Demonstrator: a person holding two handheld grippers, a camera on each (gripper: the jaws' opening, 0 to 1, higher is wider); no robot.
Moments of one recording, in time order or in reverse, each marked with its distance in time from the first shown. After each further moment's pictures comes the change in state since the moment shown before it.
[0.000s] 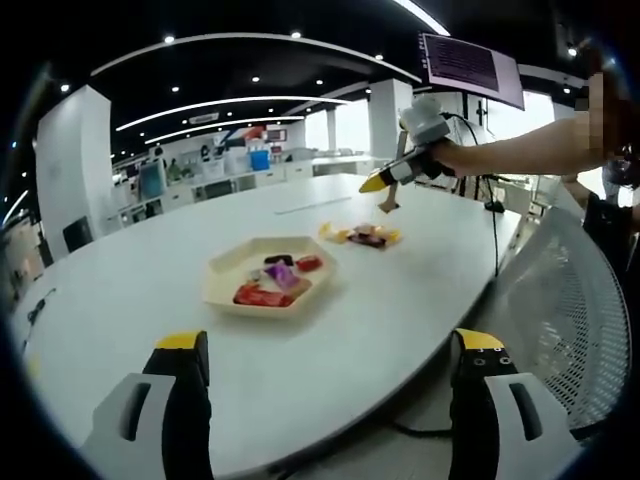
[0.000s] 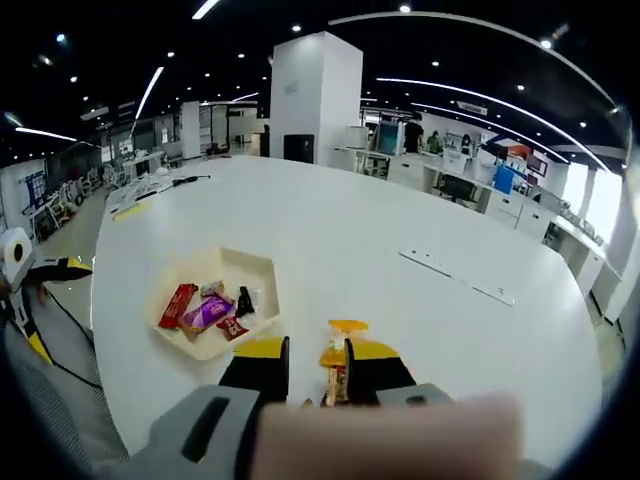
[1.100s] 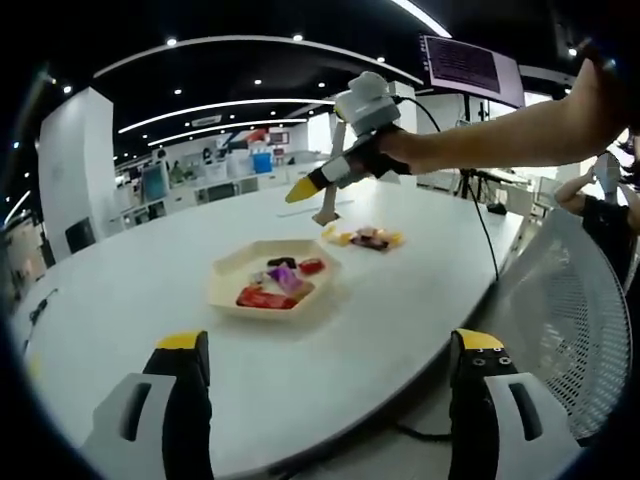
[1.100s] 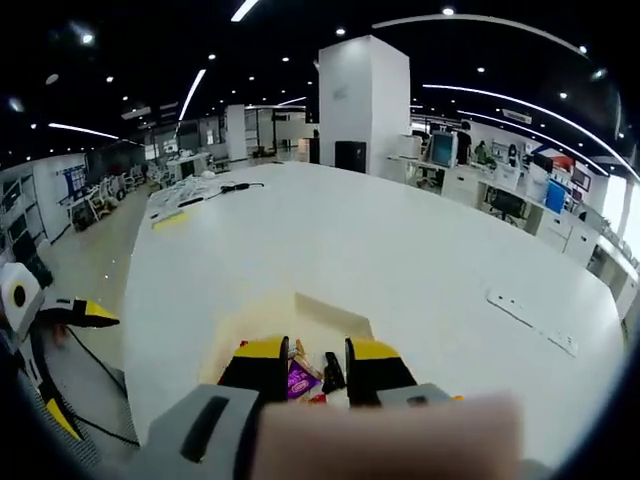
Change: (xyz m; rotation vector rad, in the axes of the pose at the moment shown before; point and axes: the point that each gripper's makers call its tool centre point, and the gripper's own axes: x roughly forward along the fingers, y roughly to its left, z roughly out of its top) left arm -0.001 0.002 0.001 0.000 -0.012 0.013; right arm 0.080 0.114 0.062 -0.052 -0.034 0.224
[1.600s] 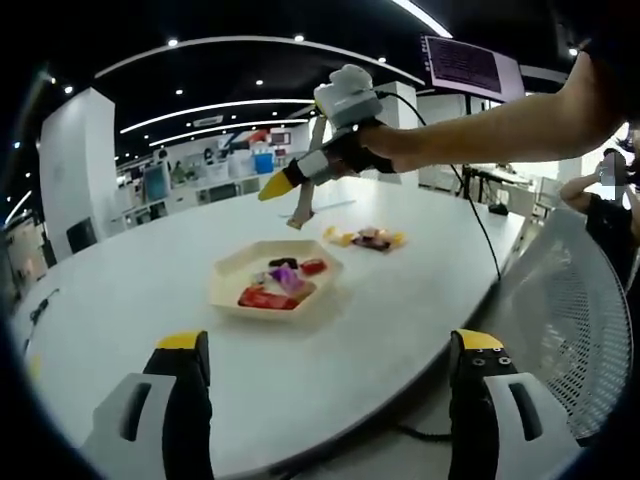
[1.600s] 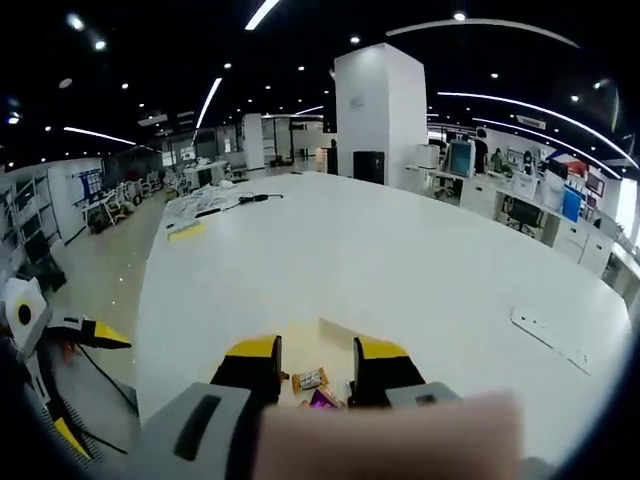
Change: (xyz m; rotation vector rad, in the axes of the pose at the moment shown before) left arm 0.000 0.001 0.000 -0.001 -0.003 0.006; right arm 0.013 0.014 0.020 -0.008 -0.039 0.066
